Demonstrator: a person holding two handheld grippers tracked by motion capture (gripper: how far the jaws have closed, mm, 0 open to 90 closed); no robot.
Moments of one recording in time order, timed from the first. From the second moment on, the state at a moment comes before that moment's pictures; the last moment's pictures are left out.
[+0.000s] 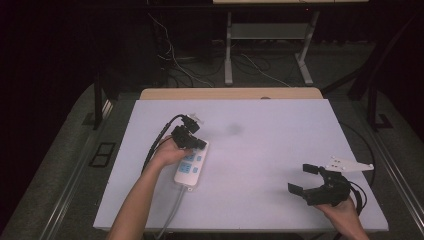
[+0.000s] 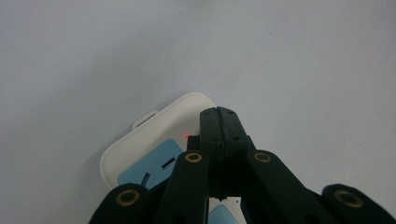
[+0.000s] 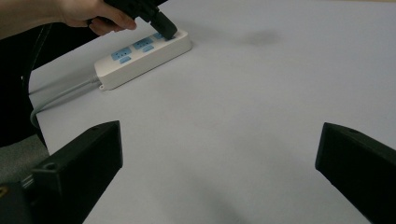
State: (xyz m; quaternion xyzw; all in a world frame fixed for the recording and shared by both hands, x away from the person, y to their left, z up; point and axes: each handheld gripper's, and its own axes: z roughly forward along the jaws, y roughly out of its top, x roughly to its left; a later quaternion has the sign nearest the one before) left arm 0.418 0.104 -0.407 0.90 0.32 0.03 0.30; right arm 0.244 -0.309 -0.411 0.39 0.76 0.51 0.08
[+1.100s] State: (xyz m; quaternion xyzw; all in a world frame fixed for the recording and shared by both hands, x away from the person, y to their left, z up) left arm 0.411 0.127 -0.388 0.88 0.33 0.05 0.34; right arm 0.246 -0.311 -0.412 0.39 0.76 0.51 0.09
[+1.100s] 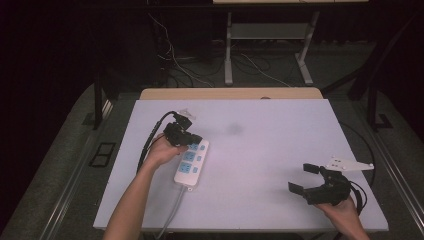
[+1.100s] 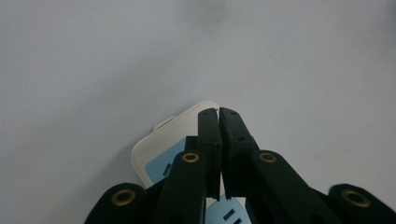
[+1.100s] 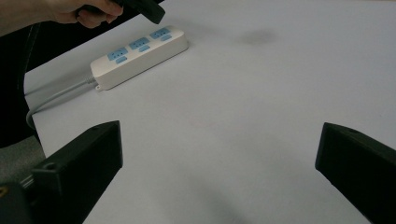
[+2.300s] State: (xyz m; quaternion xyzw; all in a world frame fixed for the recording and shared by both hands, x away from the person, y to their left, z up) left arm 0.328 0.189 -0.374 0.81 0.38 0.09 0.44; right arm 0.245 -0.305 -0.412 0.39 0.76 0.51 0.09
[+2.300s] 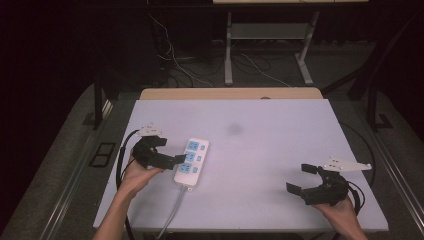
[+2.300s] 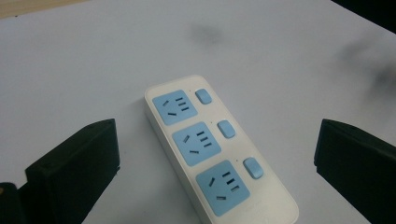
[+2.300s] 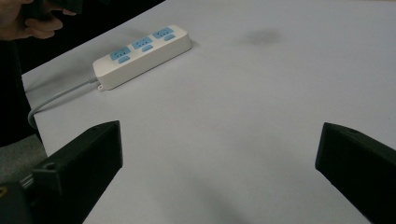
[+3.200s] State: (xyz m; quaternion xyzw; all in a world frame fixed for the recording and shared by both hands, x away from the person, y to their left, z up) left arm 0.258 0.182 -0.409 0.78 0.37 0.09 0.49; right arm 0.245 -0.304 -0.412 0.39 0.76 0.51 0.08
